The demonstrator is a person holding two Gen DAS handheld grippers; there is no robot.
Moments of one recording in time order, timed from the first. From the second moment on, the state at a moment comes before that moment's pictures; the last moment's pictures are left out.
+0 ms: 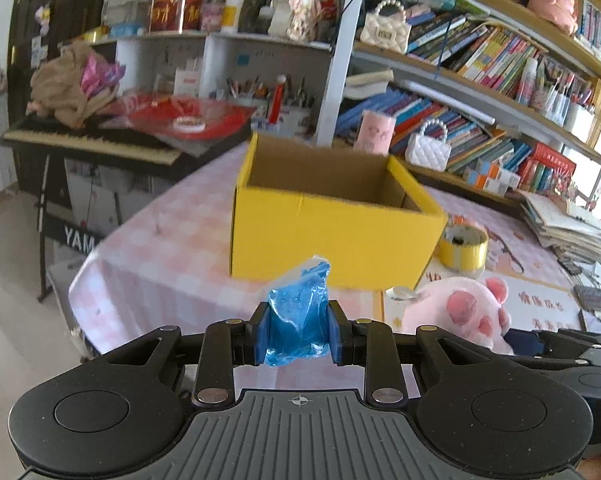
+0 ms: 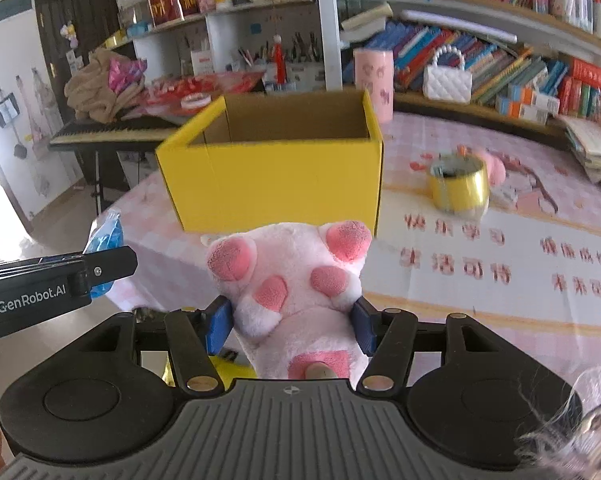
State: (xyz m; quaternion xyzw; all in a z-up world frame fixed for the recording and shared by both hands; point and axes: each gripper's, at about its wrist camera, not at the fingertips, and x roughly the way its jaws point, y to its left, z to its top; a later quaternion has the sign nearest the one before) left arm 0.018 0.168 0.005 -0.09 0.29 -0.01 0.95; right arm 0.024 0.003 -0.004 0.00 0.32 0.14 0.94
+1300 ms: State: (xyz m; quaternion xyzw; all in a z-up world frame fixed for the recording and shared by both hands) left arm 0.224 0.131 -0.020 -0.01 0.33 0.04 0.94; right arm 0.286 0.037 -0.009 -0.10 0.34 0.22 0.91
